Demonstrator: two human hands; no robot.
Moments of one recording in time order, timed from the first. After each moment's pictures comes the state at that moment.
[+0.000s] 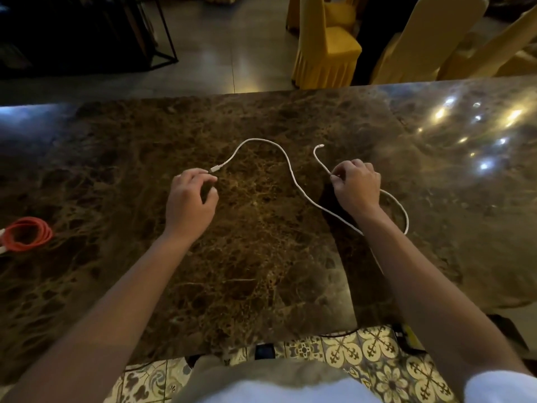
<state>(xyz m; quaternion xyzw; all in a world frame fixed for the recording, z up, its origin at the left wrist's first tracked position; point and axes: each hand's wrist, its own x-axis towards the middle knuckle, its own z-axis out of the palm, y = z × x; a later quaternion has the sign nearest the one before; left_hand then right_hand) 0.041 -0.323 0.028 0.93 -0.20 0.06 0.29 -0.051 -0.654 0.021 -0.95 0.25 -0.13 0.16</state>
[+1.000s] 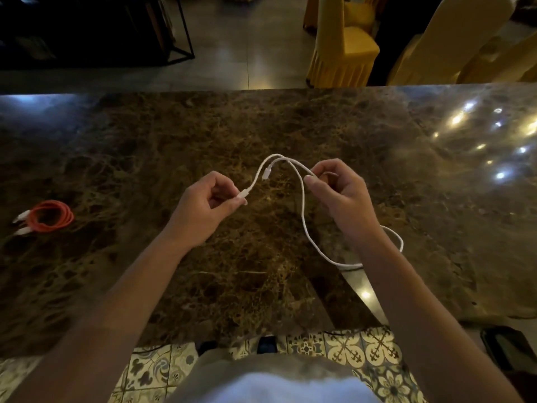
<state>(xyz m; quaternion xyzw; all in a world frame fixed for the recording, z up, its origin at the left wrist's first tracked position) -0.006 -0.306 0.082 0.82 -0.18 -0.12 0.53 -0.093 -0.559 0.086 -0.73 0.08 -0.12 0.67</state>
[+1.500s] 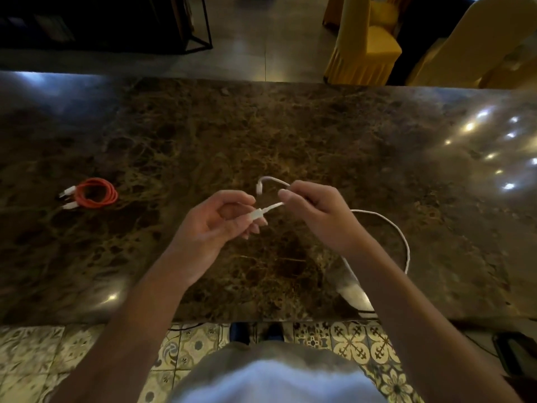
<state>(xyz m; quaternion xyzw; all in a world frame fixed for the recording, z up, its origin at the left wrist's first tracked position) -0.050 -0.216 0.088 0.58 -0.18 -0.26 0.75 -0.083 -0.457 0.091 -0.83 -0.05 -0.01 0.55</state>
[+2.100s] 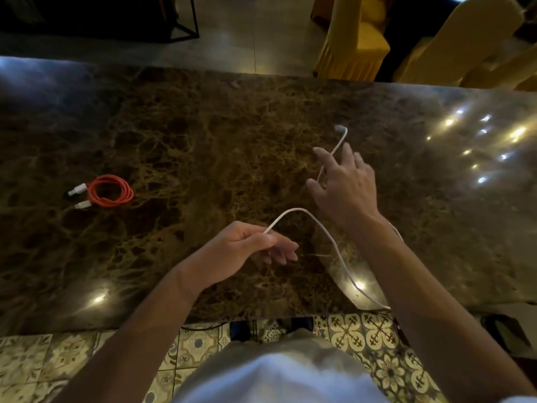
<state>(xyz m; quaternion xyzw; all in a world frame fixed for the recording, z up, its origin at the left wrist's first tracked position) -0.032 -0.186 0.069 0.63 -0.28 -0.41 0.60 -0.039 -0.430 0.093 -0.98 0.18 0.01 0.10</state>
